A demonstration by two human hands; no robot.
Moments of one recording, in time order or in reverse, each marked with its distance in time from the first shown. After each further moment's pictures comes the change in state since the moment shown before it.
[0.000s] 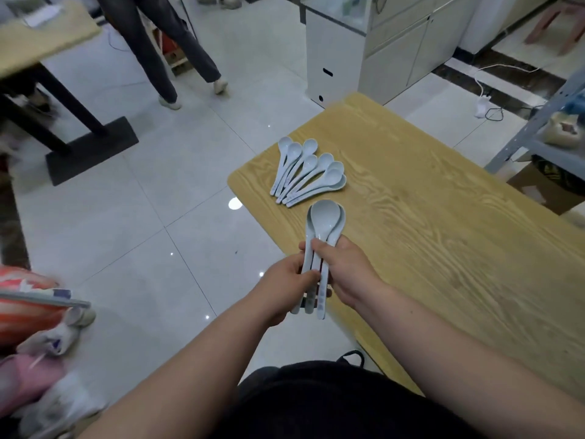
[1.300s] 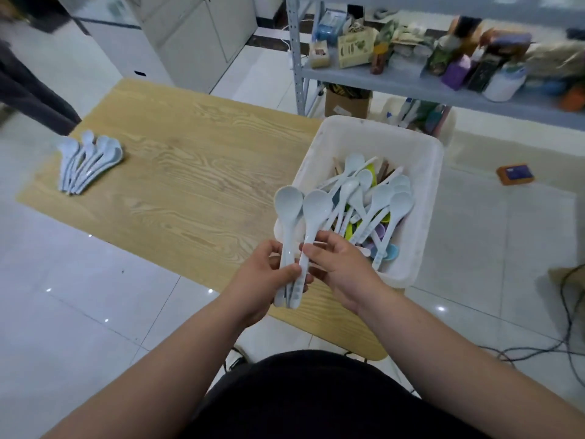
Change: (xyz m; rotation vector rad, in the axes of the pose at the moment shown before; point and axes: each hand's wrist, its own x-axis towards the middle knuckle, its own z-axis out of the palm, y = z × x) left_hand -0.166 -0.045 0.441 0.023 -0.331 0.067; right_hand -0.327 0.188 -0.399 0.371 0.290 -0.122
